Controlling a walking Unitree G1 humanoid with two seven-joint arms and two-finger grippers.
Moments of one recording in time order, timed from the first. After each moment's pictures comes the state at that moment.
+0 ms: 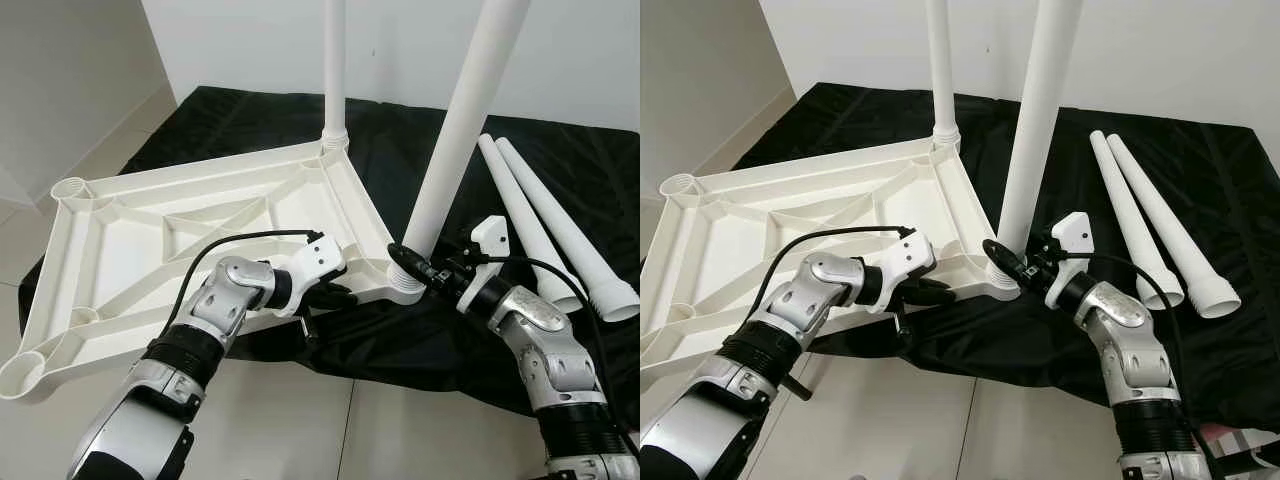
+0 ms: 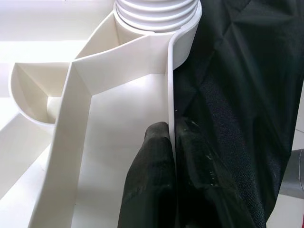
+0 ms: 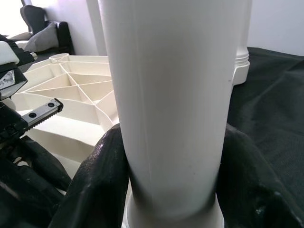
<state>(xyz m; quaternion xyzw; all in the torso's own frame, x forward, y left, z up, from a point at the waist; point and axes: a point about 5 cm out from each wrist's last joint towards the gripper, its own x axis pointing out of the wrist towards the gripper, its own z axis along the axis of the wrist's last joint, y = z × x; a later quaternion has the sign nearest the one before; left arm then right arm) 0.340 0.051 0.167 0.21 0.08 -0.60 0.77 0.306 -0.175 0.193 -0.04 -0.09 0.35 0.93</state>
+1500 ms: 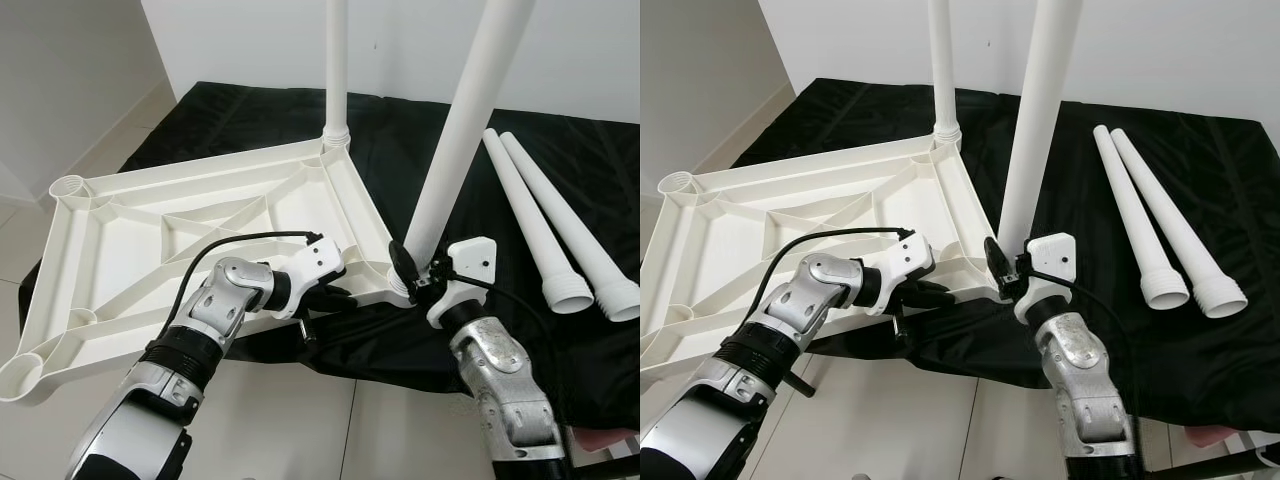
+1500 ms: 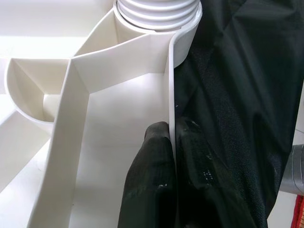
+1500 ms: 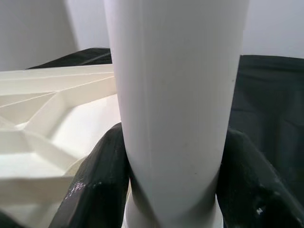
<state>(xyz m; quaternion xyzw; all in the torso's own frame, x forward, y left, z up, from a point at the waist) 0.338 0.053 0.165 0.21 0.09 -0.60 0.77 0.281 -0.133 0.185 0.00 -0.13 0.11 0.99</state>
